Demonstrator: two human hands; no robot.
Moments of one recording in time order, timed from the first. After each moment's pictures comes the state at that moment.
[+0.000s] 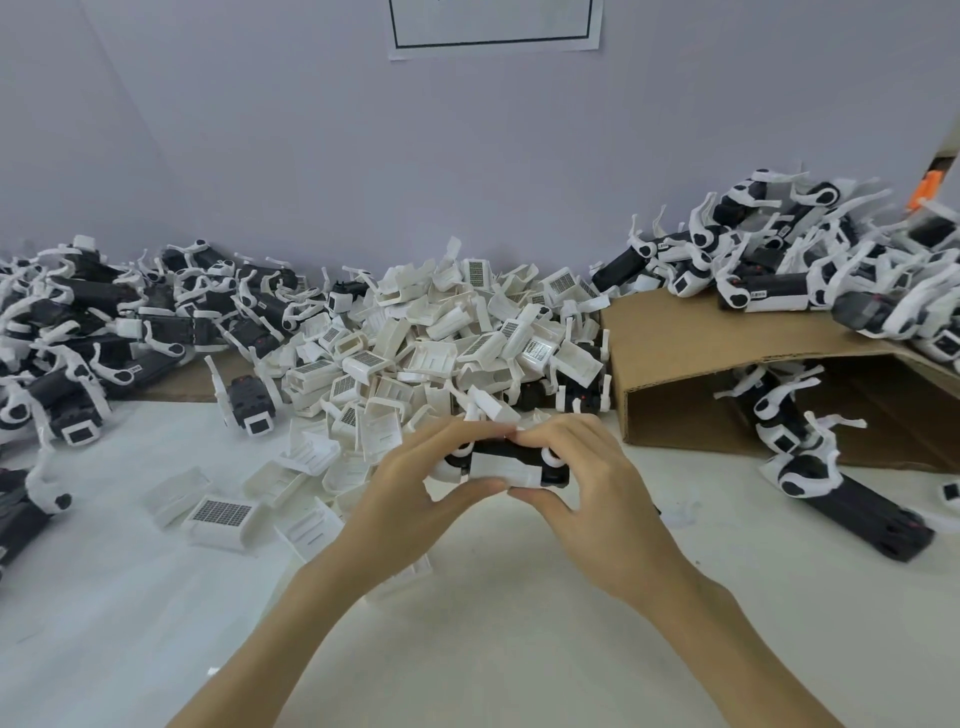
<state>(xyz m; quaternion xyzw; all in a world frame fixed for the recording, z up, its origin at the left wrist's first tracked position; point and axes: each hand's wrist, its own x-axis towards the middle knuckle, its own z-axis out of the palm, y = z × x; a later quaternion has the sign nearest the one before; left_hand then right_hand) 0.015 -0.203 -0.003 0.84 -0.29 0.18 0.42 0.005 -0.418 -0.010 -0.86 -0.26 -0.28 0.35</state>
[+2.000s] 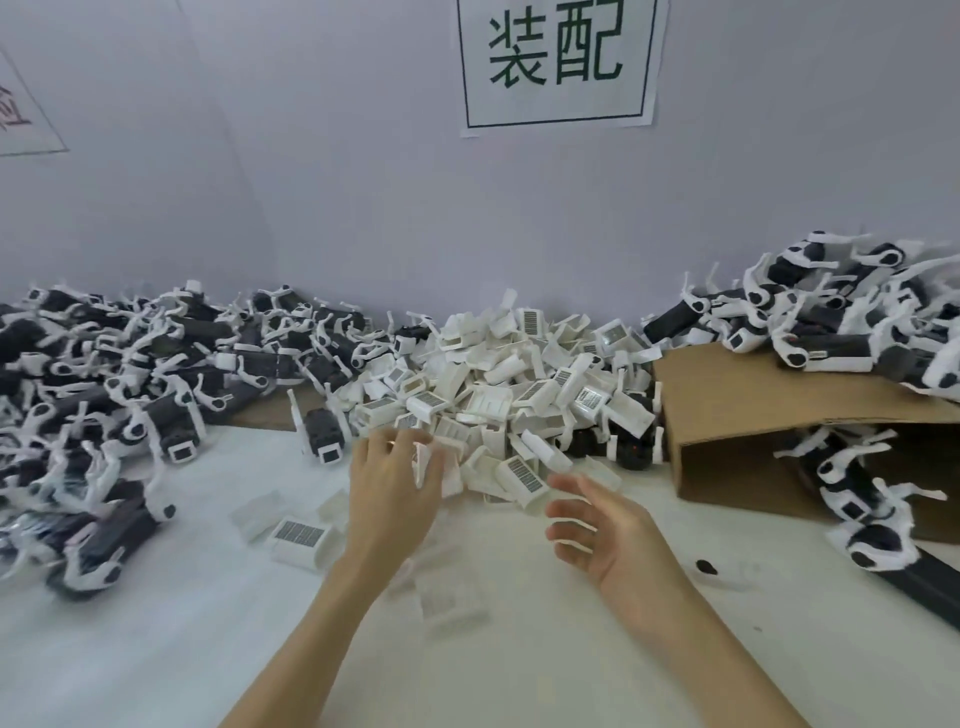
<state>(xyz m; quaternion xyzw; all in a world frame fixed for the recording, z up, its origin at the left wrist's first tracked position) 0.058 -0.152 -0.020 0.91 0.04 0.31 0.28 0.033 -0.396 -0.026 -0.50 0.01 0.12 0.86</state>
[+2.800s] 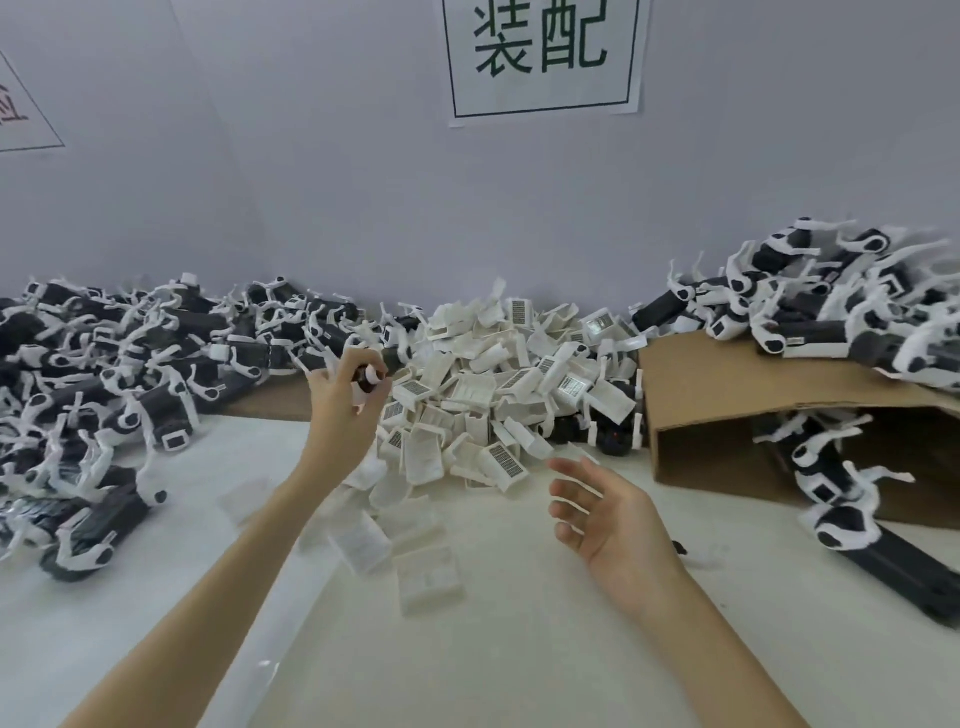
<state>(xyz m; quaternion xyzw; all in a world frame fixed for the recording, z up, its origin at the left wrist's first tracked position) 0.084 -0.110 0.029 0.86 -0.06 0.34 0.38 0.030 -0.411 -0.016 -0.44 0.03 0.15 0.88</state>
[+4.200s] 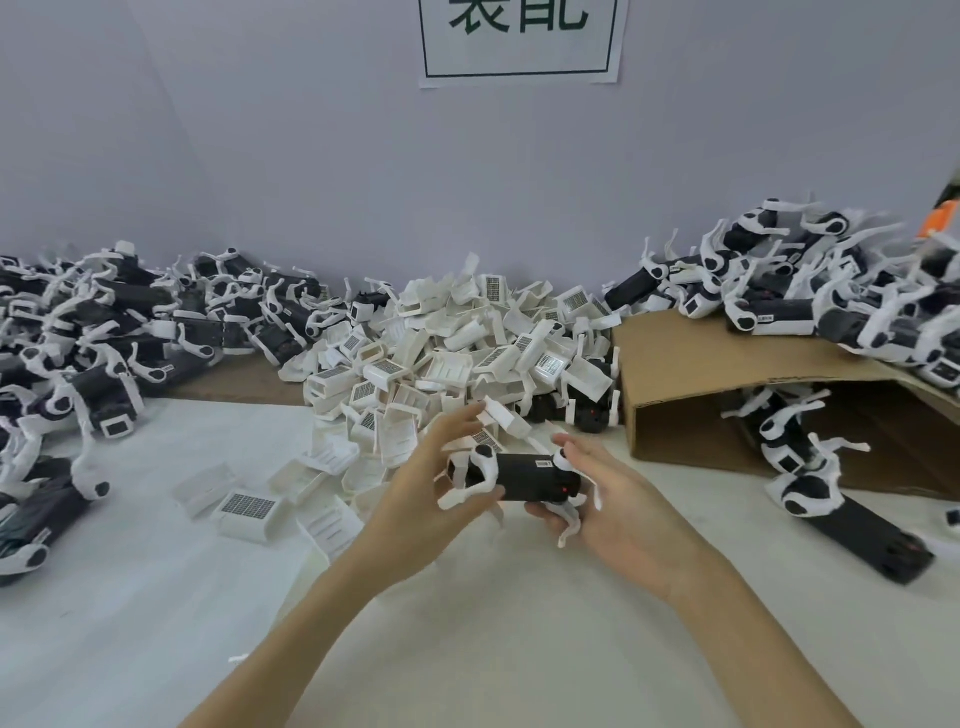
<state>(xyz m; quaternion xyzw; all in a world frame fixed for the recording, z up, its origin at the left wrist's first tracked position) 0.013 -0.197 -0.015 0.81 -0.21 0.08 0.54 0.016 -0.426 -0.002 -0.51 0.02 0.16 0.84</state>
